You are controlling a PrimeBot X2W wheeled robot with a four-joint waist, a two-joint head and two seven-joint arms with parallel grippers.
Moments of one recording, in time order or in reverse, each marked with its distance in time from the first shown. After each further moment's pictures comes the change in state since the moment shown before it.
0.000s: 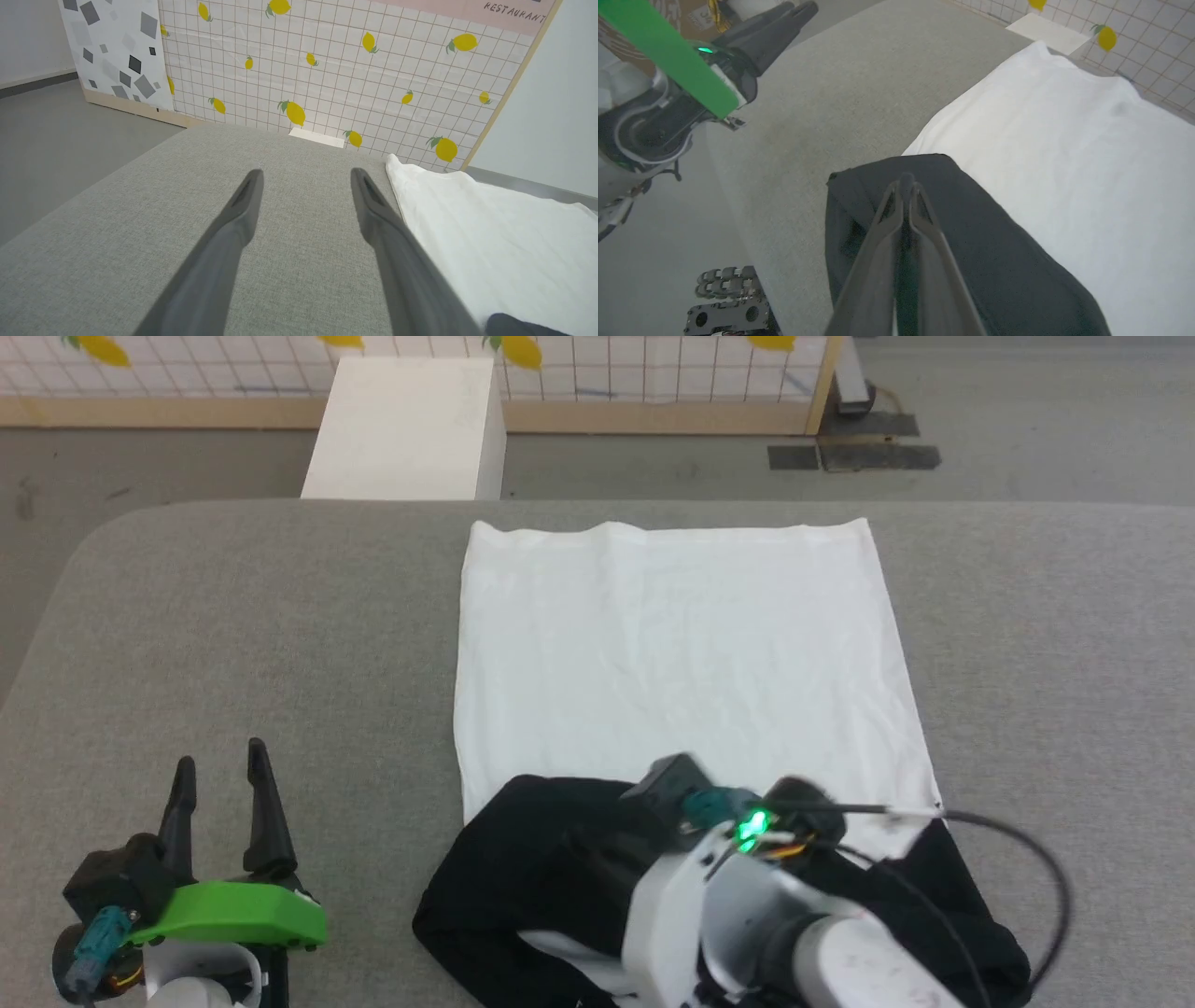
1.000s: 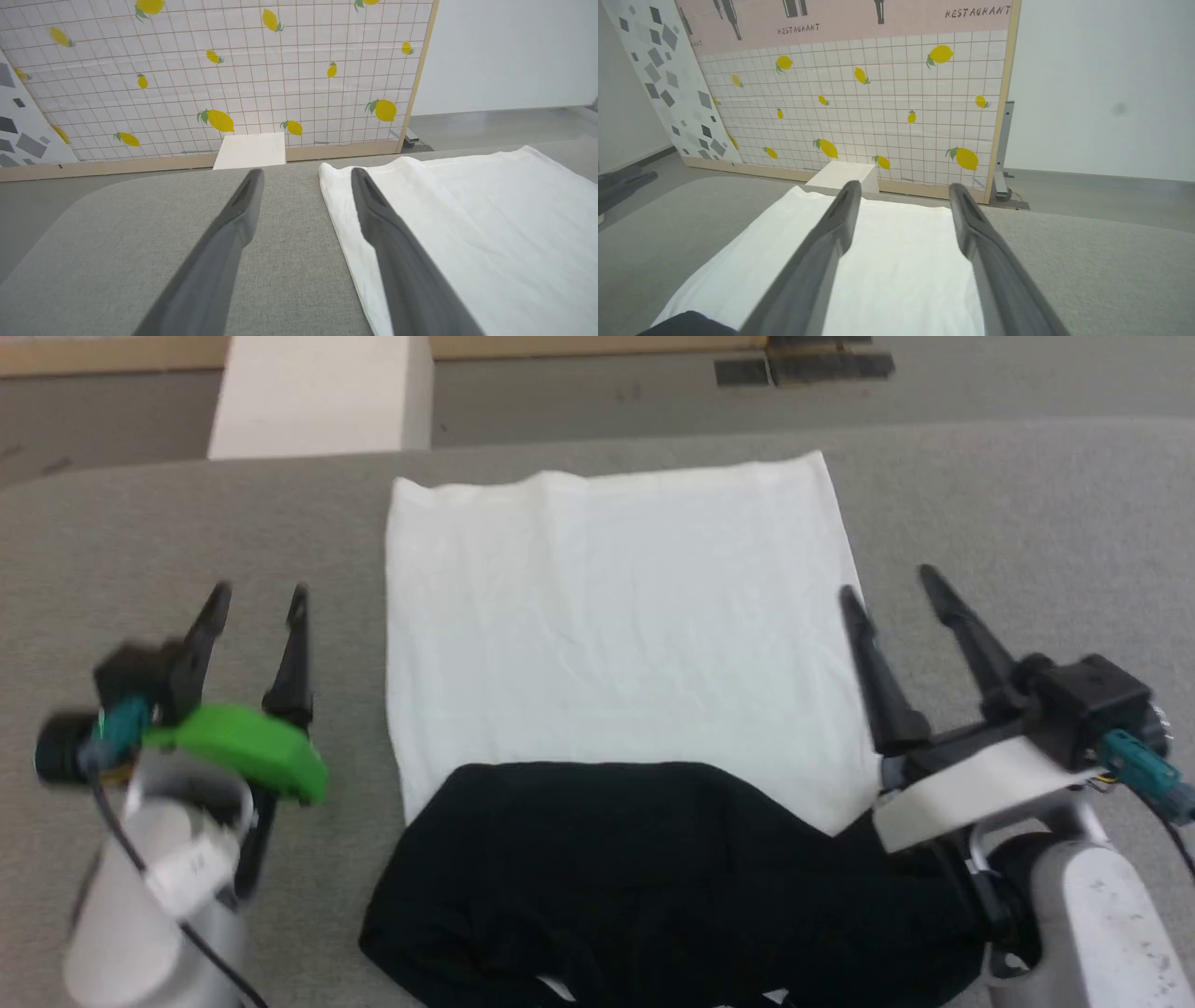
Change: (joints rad) left arm -0.267 0.184 -0.203 0.052 0.002 -0.026 0.155; right arm 0.049 0.010 -0.489 -0.049 -0.136 0.000 -0.557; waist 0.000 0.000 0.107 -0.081
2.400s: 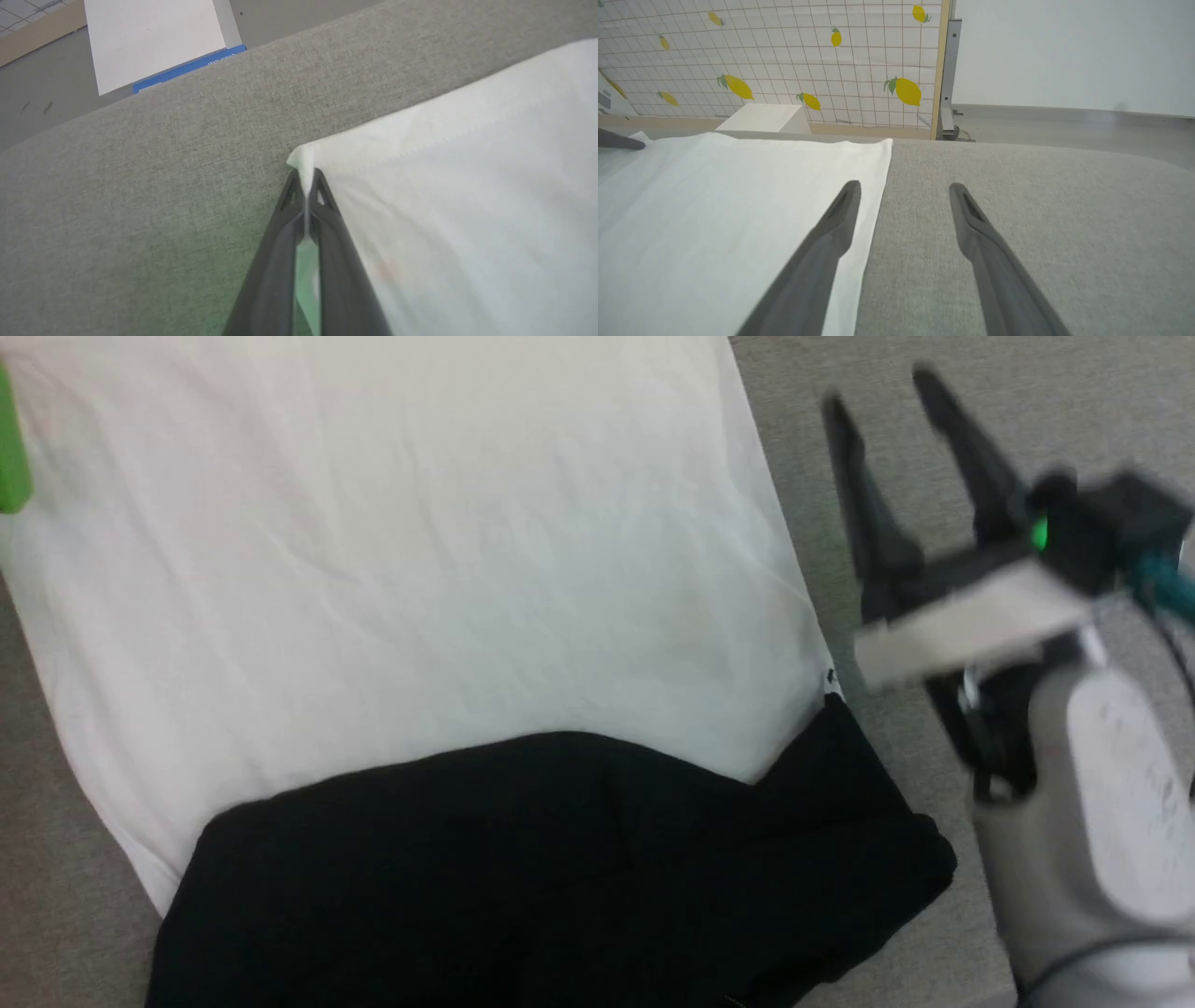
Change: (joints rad) left arm -0.574 0.448 -0.191 -0.065 -0.248 0.141 1.020; right arm -0.311 -0.001 0.019 0.102 0.032 0.000 -0.026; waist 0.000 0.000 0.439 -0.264
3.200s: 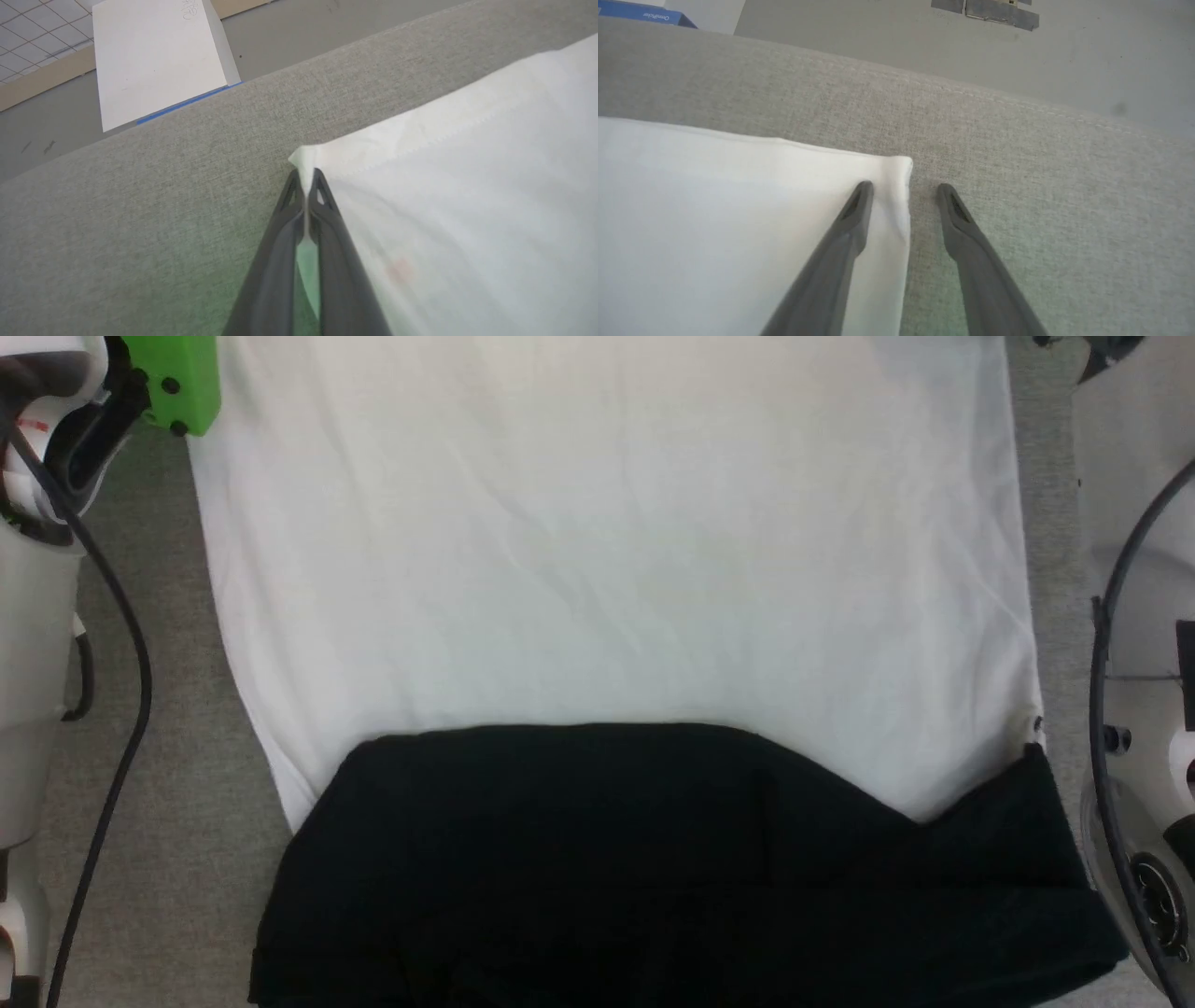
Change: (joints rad) left arm -0.152 -0.179 -0.128 0.046 0.011 -0.083 -0.227; right arm -0.781 -0.002 -0.136 0.686 -0.193 0.000 0.734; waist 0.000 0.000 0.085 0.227
